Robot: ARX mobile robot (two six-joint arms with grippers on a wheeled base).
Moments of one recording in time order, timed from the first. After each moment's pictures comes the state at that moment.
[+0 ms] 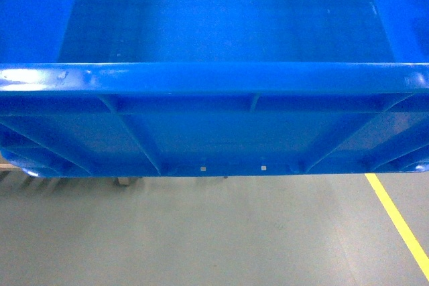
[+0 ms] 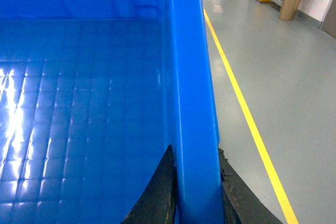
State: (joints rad) left arm -0.29 1.09 0.50 0.64 -0.43 0.06; right arm 0.21 1.11 0.57 0.43 0.27 0.05
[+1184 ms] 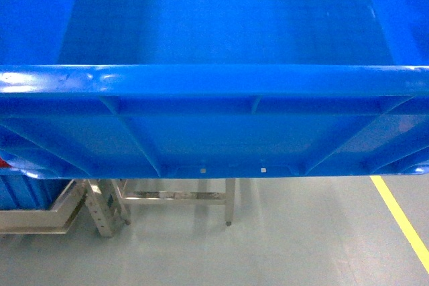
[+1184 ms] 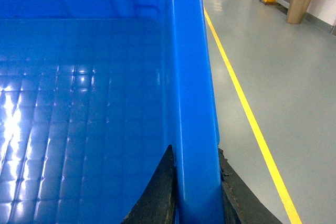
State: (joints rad) left arm -0.28 1.10 0.50 0.64 -0.43 0.07; right arm 0.21 1.12 0.57 0.43 0.26 0.05
